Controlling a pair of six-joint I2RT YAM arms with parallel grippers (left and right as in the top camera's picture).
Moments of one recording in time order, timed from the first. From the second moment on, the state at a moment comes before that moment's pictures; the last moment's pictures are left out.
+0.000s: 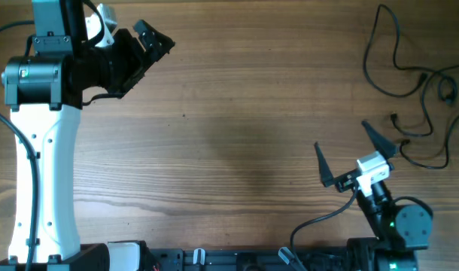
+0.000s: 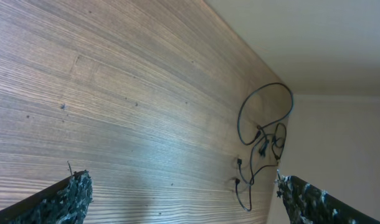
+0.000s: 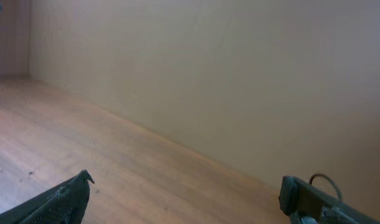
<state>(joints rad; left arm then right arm) 0.00 1.52 1.79 -1.17 0.50 -0.64 0.04 0.14 0.18 0.09 -0.36 -0.24</state>
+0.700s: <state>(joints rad) 0.00 1.52 1.79 -1.17 0.50 -0.64 0.06 0.02 0.01 0.02 -0.33 -0.24</state>
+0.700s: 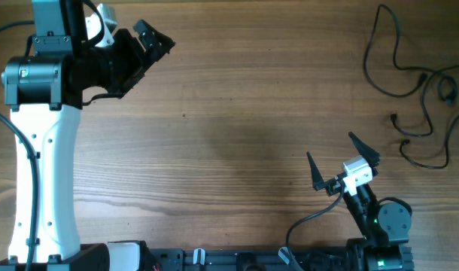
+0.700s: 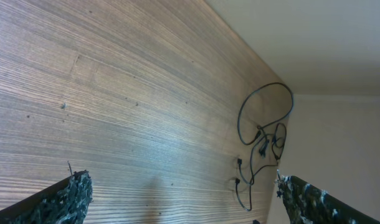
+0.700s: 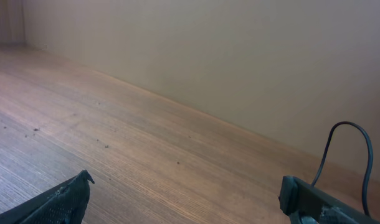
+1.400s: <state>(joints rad) -0.06 1.45 1.72 -1.07 0.18 -0.54 0.06 0.02 0.01 0.02 -0.33 -0.24</state>
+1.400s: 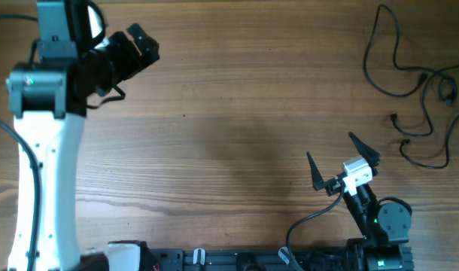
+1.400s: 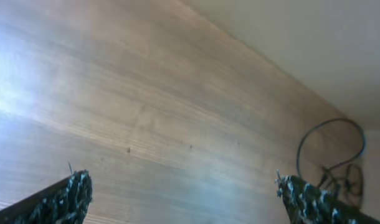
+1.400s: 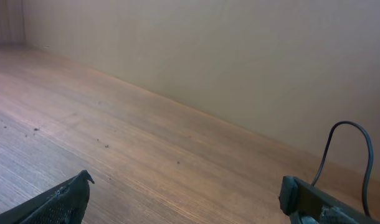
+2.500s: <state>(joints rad) -0.10 0.14 0.20 -0.05 -0.03 -0.47 0.06 0.03 0.01 0.02 -0.33 -0.24</state>
